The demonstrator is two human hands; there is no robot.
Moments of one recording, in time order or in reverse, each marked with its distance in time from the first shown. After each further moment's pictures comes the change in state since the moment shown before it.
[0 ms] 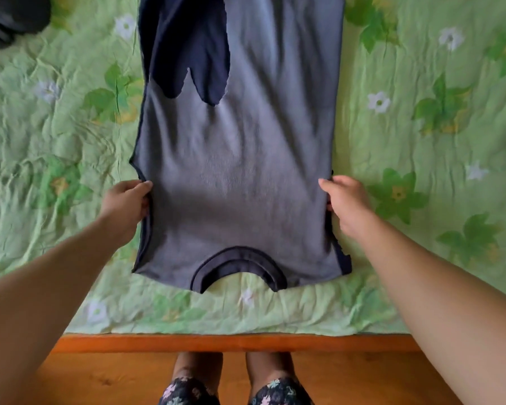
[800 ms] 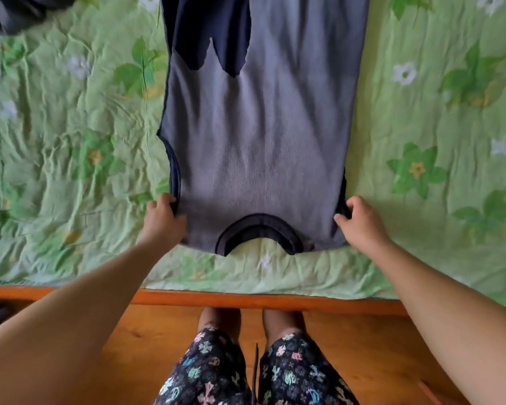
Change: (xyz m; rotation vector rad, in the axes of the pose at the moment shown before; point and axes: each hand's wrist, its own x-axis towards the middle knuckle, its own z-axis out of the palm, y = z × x) left_hand -0.066 -0.060 -0.026 0.930 -0.039 0.210; right_hand -0.062 0.069 -0.028 -0.912 -0.054 -0.183
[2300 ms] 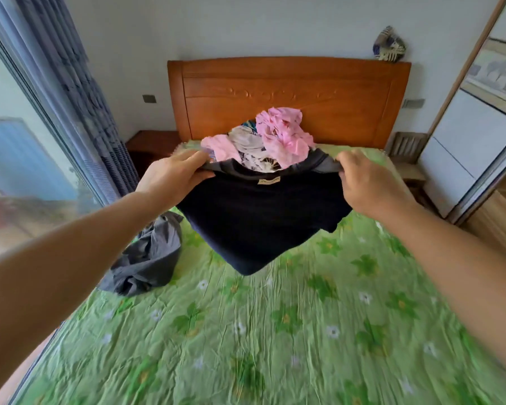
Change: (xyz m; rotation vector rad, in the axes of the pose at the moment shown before) left_hand -0.190 0.357 -0.550 0.310 0.989 1.118; right_hand -0.165 -0.275 -0.611 -0.301 0.999 -0.958
